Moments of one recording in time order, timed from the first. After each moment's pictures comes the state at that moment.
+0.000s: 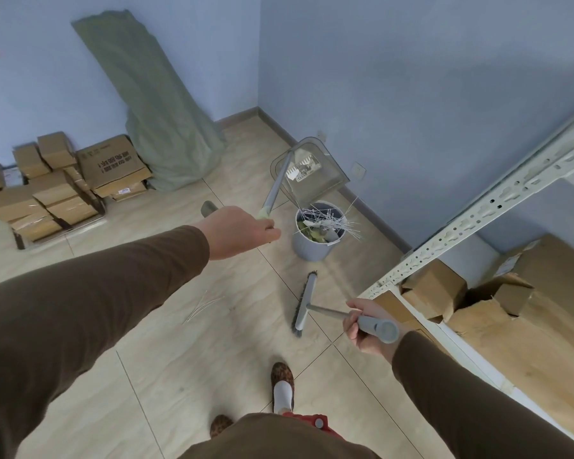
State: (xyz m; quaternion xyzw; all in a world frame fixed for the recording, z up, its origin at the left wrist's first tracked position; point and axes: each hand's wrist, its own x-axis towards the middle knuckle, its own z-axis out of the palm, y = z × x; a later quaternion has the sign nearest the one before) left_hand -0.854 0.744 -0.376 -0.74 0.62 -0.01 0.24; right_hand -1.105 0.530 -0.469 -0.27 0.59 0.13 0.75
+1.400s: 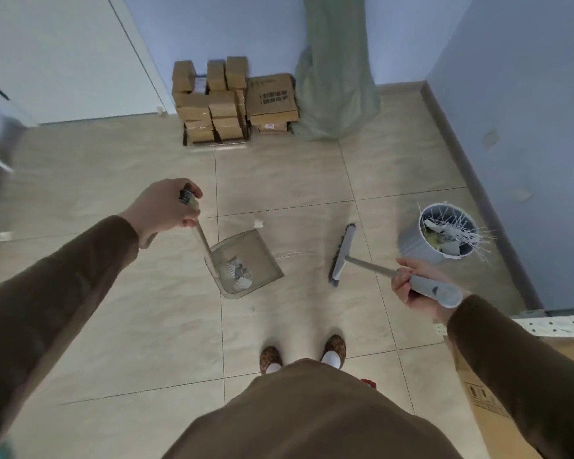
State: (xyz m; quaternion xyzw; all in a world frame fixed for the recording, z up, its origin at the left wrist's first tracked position) left_hand -0.916 1.102 -0.384 -0.91 -0.11 0.18 -0.36; right_hand -0.986 0.635 -0.466 -0.39 0.48 0.31 0.72
